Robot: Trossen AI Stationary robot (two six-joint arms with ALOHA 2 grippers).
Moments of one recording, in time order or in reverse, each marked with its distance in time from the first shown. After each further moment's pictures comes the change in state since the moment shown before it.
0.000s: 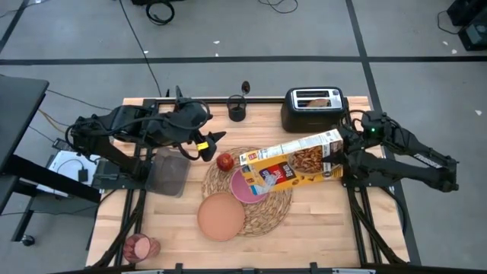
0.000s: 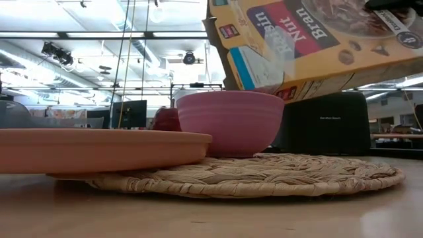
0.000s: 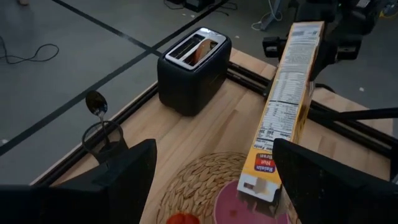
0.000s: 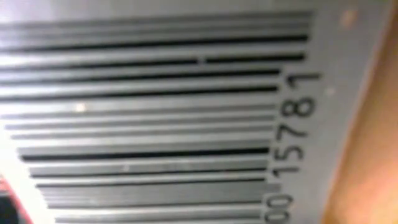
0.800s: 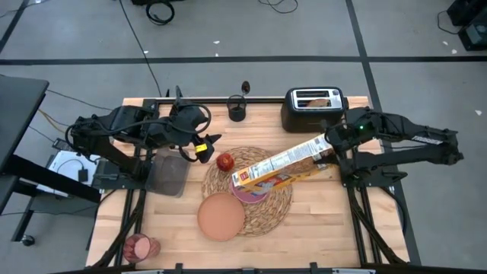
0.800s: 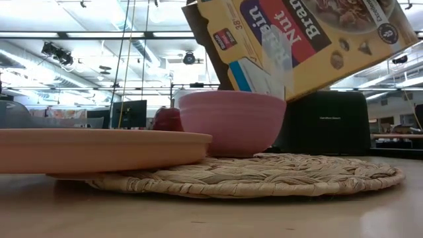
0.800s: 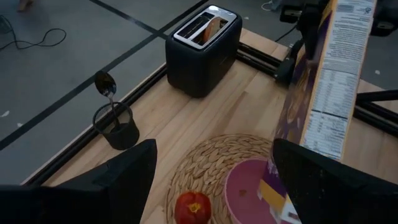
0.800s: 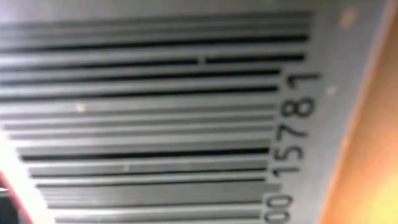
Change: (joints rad) left arm -0.007 0.000 0.000 -0.098 0.008 -0.046; right arm 0.290 0.335 0.279 -0.109 0.236 -0.279
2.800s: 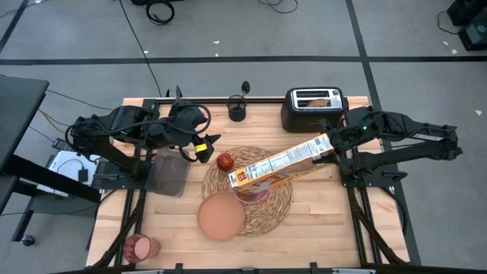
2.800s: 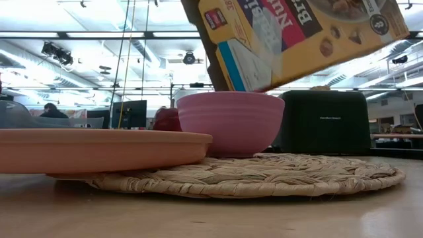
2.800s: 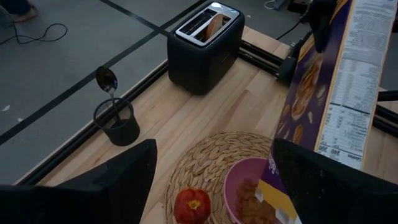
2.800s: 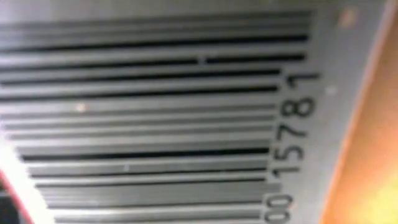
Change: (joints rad) left arm 0.000 0.000 0.000 -0.015 0.000 -0.025; right arm 0.067 0.023 0.052 0.025 0.067 -0.020
